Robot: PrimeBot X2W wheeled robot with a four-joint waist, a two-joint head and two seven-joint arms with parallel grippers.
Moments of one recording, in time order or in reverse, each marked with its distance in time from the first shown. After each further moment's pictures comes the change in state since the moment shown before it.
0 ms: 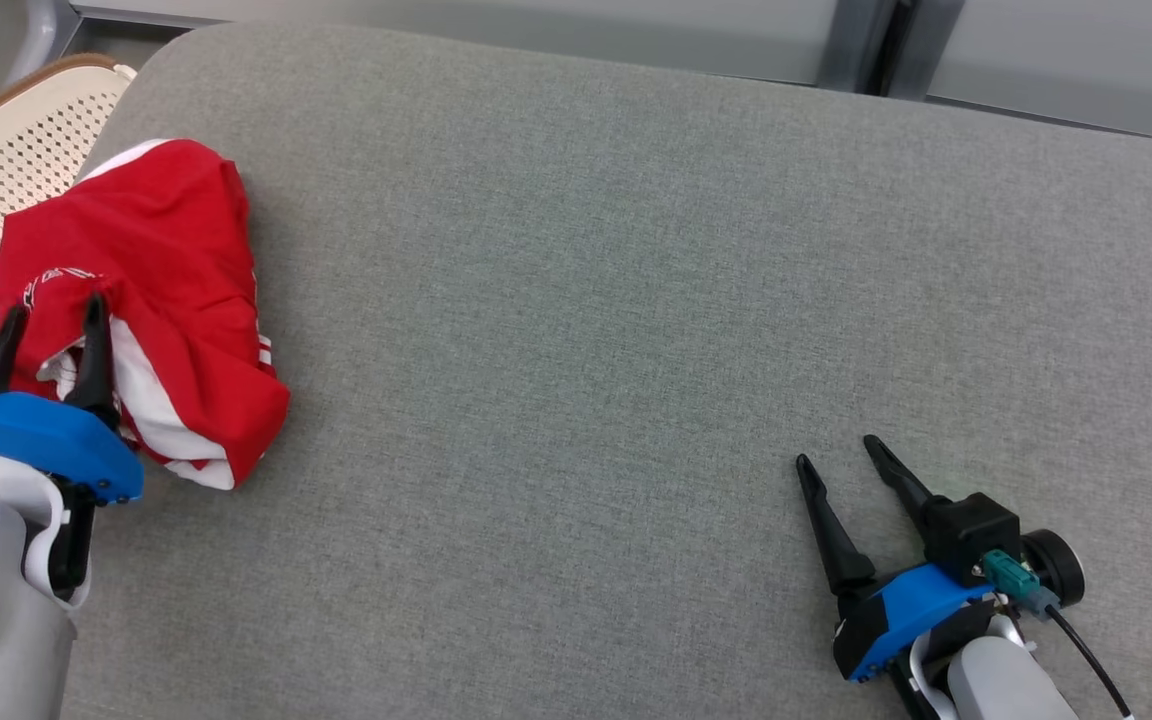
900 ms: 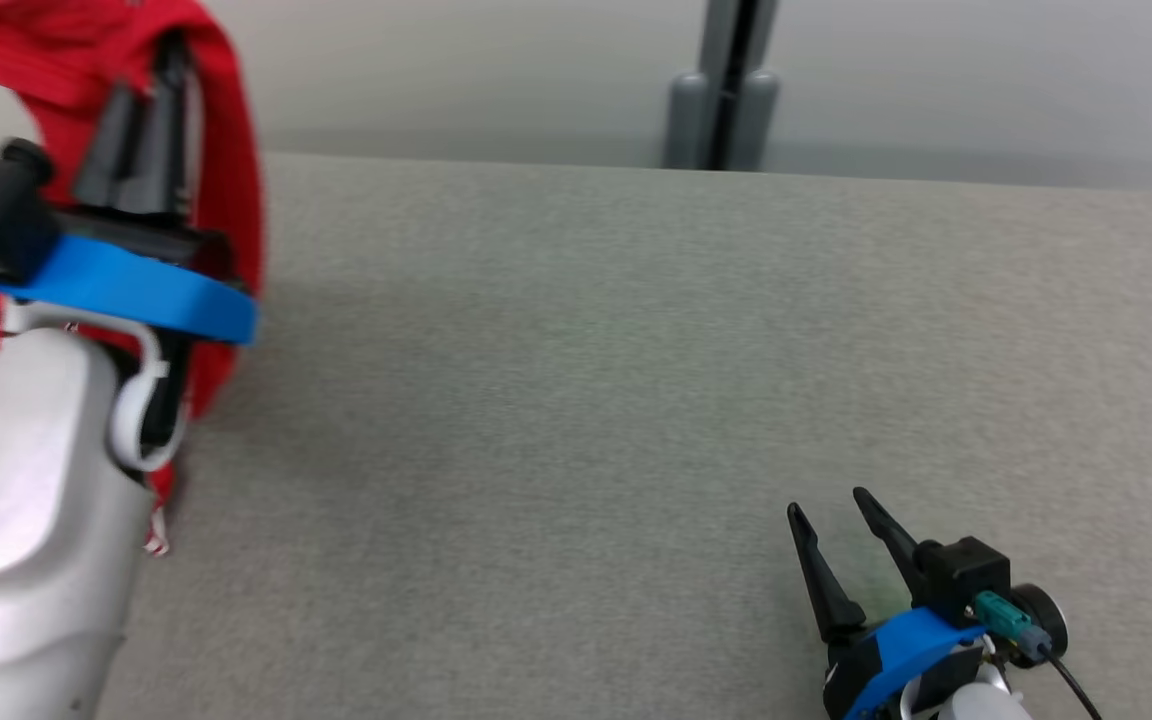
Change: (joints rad) left arm -0.114 -0.025 -0.119 -0.426 0.078 0.000 -0.063; right arm 0.057 0.013 0.023 0.015 0.061 0.000 0.001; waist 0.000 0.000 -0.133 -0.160
